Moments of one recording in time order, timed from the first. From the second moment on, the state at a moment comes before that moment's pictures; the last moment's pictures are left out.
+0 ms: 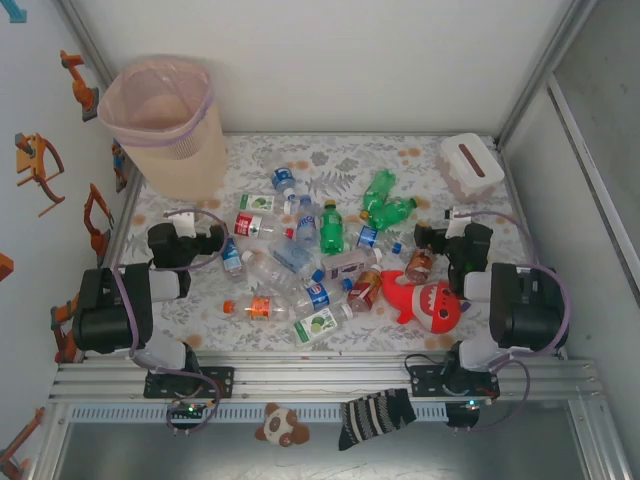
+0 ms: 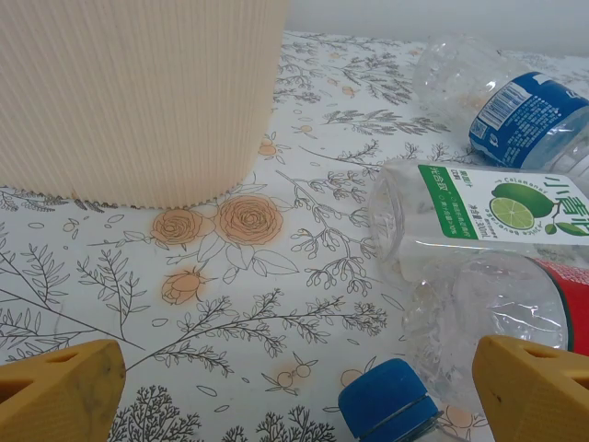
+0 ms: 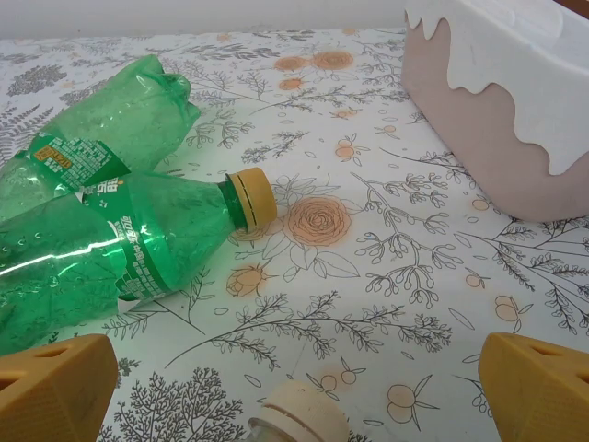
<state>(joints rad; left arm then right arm) 0.05 1.54 0.39 0.75 0.28 -0.01 -0.09 1.54 0.37 0.79 -0.26 -0.02</state>
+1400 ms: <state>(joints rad) 0.05 1.54 0.38 0.75 0.28 -0.01 -0.09 1.54 0.37 0.78 -0.25 -0.02</state>
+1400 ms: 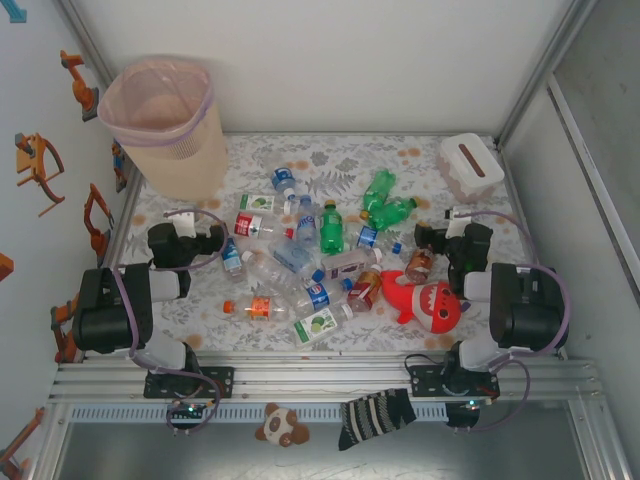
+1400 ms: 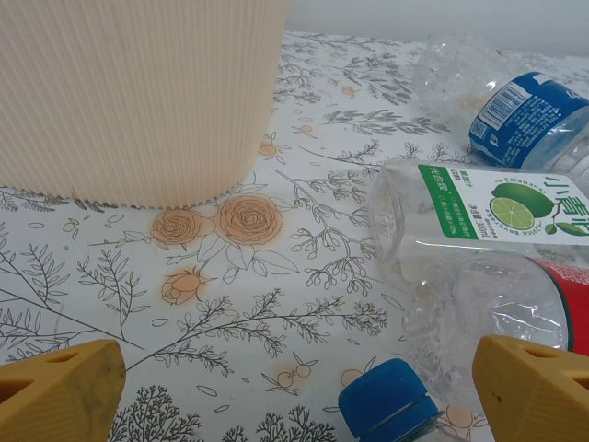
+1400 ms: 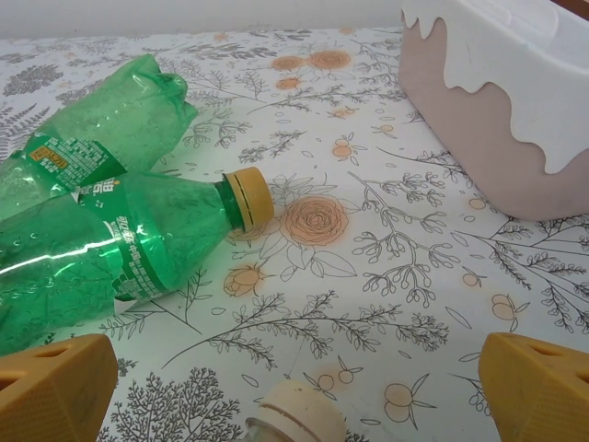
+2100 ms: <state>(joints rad) 0.00 1.36 0.43 0.52 0.12 -0.02 -0.09 1.28 0.47 0.42 -0.14 0.03</state>
